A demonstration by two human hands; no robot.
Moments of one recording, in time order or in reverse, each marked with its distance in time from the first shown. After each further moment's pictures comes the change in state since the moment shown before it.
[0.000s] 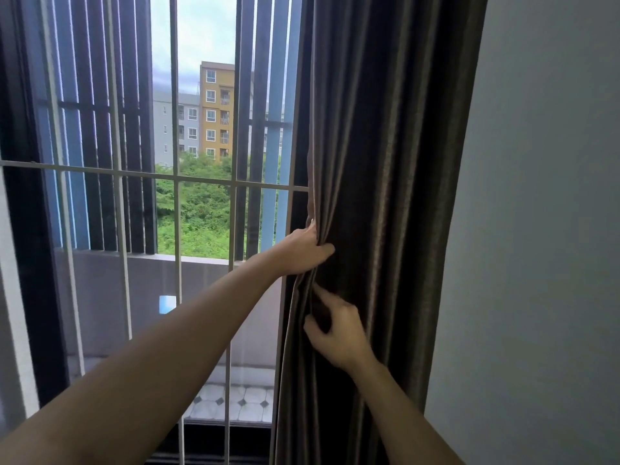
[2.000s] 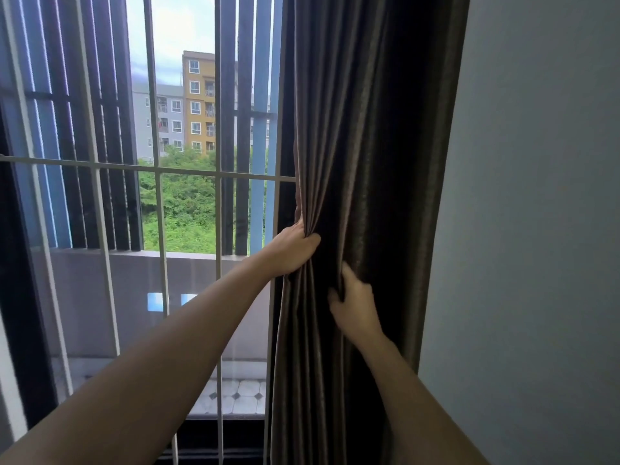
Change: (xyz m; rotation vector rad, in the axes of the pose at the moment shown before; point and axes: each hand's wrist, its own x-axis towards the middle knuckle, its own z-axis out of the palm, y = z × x) left_hand -0.002 0.002 0.015 -0.147 0.088 -0.020; right_hand 0.014 0.018 -0.022 -0.047 0.071 0.230
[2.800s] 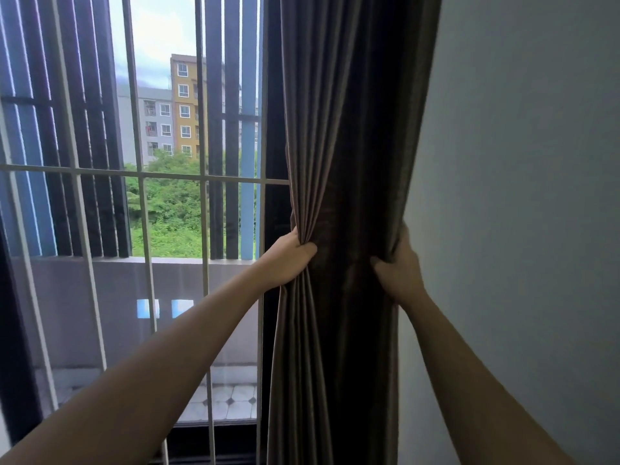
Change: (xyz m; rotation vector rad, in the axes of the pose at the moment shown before) left_hand -0.001 0.005 0.018 -0.194 0.011 0.006; right_hand 0.028 0.007 -0.090 0.125 0.223 0.080
